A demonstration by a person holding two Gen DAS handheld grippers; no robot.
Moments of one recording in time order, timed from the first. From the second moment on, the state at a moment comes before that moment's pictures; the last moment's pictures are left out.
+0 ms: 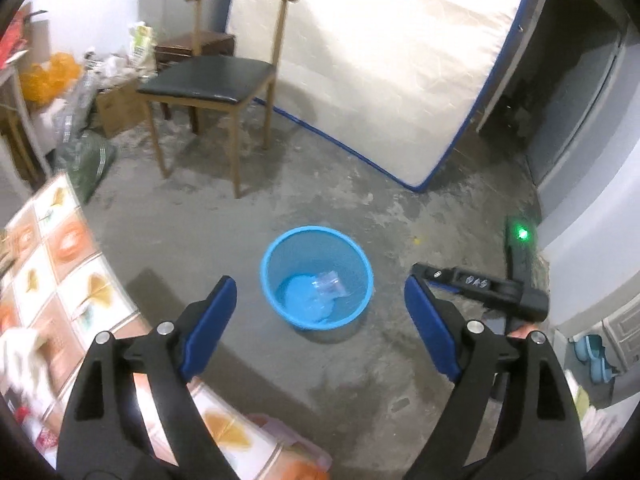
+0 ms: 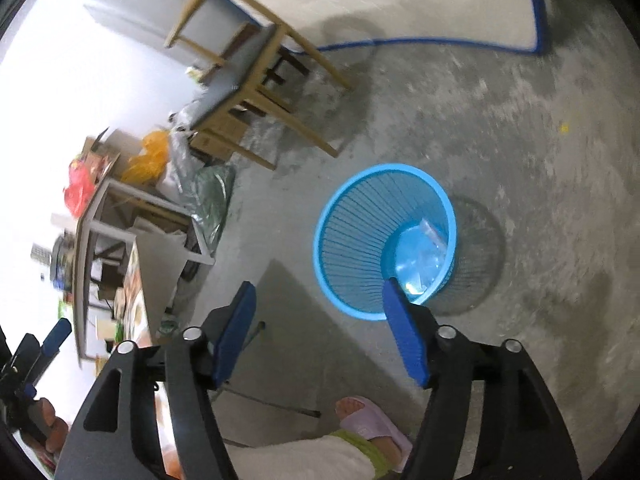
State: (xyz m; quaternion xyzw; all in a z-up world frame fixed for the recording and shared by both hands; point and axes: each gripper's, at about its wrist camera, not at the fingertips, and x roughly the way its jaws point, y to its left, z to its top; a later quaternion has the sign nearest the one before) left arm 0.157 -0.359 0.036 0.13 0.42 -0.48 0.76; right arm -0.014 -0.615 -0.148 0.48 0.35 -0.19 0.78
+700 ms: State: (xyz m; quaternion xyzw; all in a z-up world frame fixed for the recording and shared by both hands) left arm 0.119 -0.024 0.071 -0.05 0.41 -0.30 0.86; right arm 0.029 -0.342 0.033 0.07 0.36 -0.16 0.92
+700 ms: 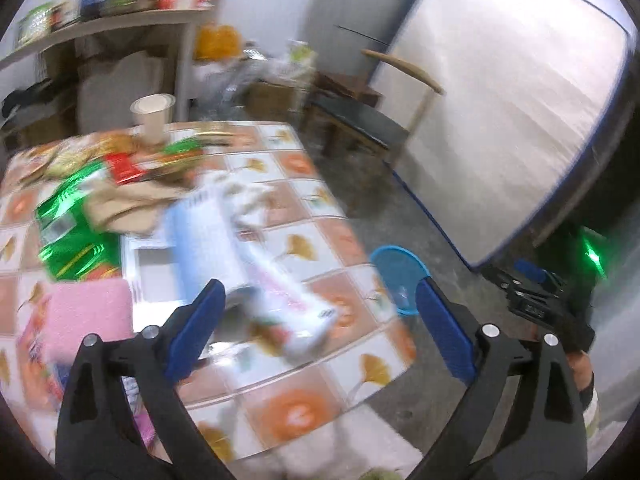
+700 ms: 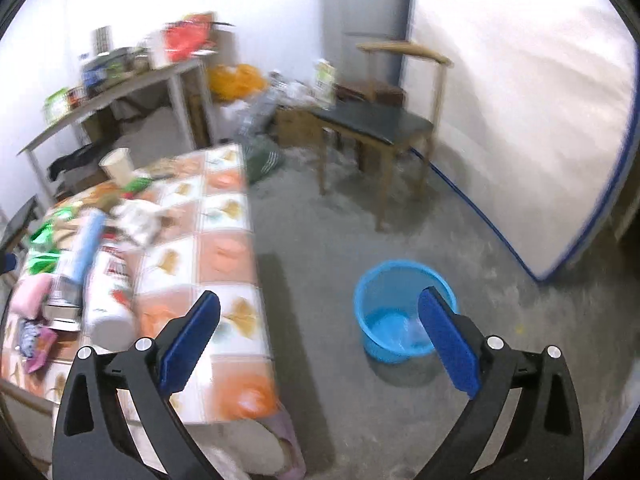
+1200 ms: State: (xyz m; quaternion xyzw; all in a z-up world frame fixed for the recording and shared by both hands) left arm 0.170 0.089 0.036 -0.19 0.45 -0.22 0.84; right arm 0.125 -0.264 0.051 0.18 0.34 0.01 0.92
